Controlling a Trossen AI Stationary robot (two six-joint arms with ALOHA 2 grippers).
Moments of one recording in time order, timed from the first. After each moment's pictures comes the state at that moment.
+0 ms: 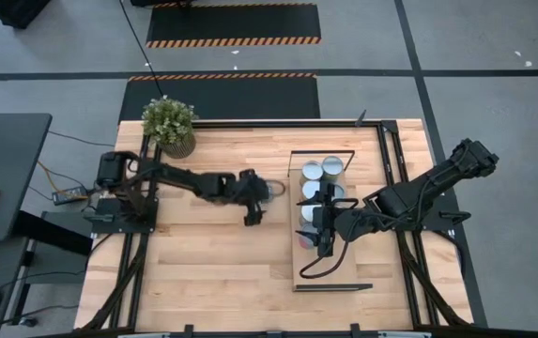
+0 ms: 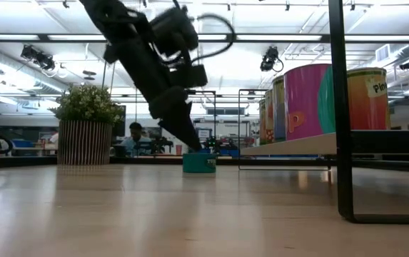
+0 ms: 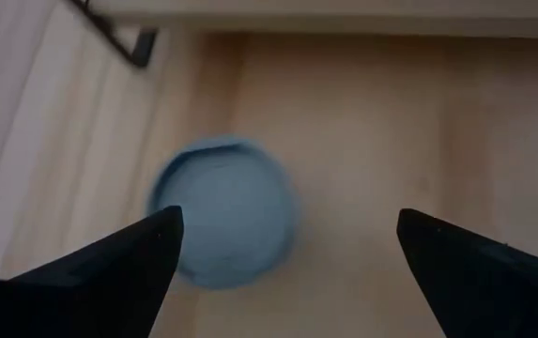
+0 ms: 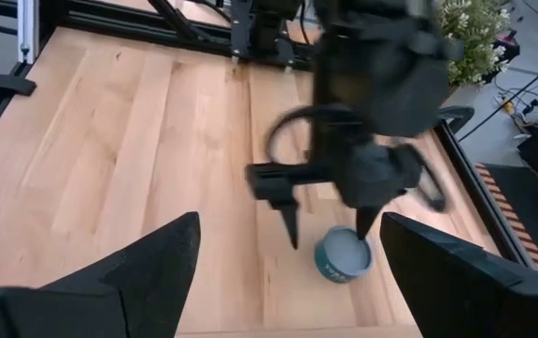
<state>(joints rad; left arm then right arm) 0.04 1.77 0.99 -0.11 -0.18 0.01 0.46 1.35 1.16 -0.45 0.59 0.12</state>
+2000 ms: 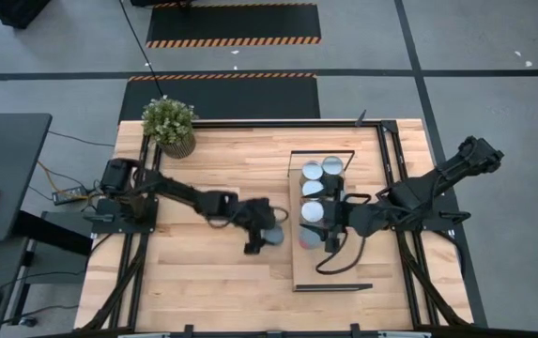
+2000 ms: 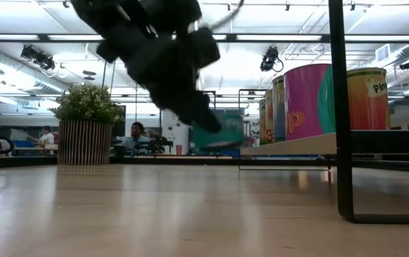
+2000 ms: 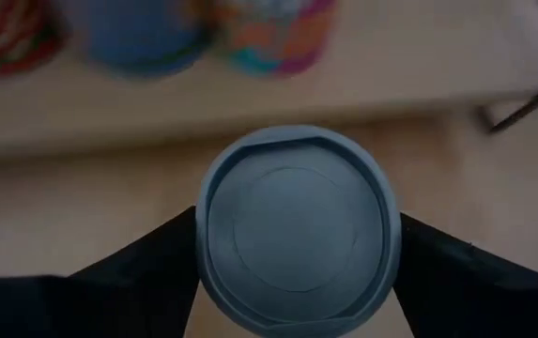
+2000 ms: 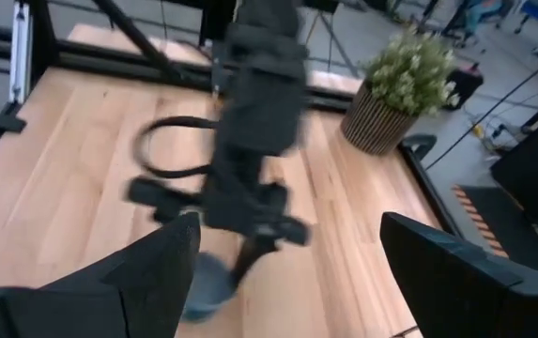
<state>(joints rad) -0.12 1.82 0.99 0.09 0.09 -0.02 0.49 1.28 1.16 -0.45 0.66 0.08</state>
